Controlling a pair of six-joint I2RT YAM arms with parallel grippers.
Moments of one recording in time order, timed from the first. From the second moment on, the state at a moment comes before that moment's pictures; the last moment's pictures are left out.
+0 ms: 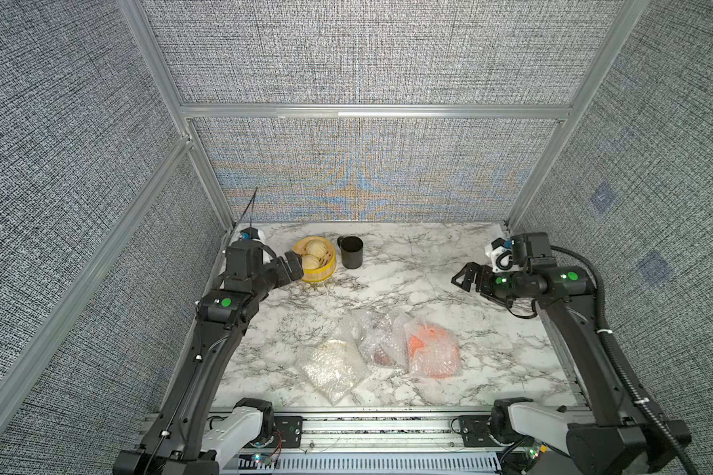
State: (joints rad) left arm -0.26 1.01 1.11 -0.74 0.09 -0.53; right arm 0.11 1.17 1.31 -1.18 -0.36 0.41
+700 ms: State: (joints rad) left arm -0.86 1.14 1.01 -0.81 0.17 -0.89; right arm 0.23 1.05 0.96 -1.23 -0.48 0.53
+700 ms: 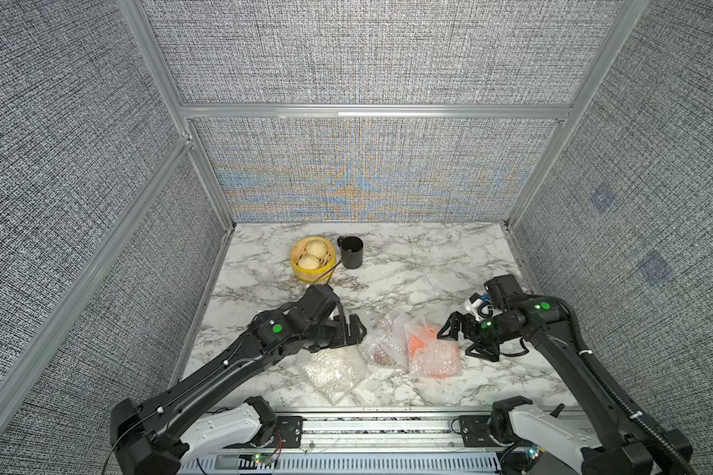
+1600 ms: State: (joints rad) left arm -0.96 1.72 1.24 -0.54 0.47 -0.80; right arm 0.33 1.28 1.01 -1.16 -0.32 0.57
